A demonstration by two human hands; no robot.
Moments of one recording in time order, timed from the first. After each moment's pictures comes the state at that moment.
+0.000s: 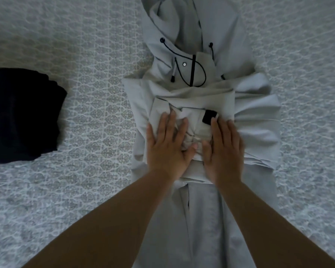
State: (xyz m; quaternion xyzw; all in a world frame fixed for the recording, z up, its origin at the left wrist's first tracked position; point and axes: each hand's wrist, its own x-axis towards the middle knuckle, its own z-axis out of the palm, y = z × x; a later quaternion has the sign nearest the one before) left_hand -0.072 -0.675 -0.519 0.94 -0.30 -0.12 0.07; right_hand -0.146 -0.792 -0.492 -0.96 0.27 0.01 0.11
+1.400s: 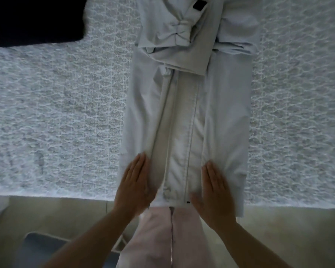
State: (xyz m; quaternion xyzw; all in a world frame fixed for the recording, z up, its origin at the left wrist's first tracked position) left_hand -0.422 -0.451 -0.474 0.92 -0.26 -0.26 0.15; right_hand -0.532 -0.663 -0.470 -0.95 0.18 0.18 0.20
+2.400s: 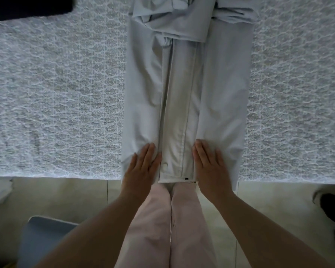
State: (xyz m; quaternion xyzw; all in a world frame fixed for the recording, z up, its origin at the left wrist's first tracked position) left_hand -0.455 -0.466 -0.469 0.91 -0.37 -0.21 -0.03; right_hand -0.527 -0.662 -0.463 -0.97 0.05 0.25 0.02
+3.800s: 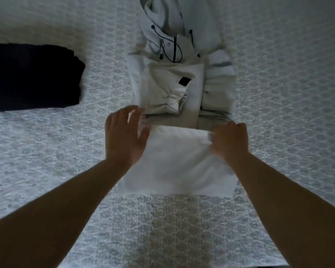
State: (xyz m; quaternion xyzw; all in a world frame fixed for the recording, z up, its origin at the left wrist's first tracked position) left_hand -0.165 -0.583 -0.382 0.95 -0.26 0.02 0.17; right_hand -0.253 -0.826 -0.402 -0.97 0.15 0.19 -0.09
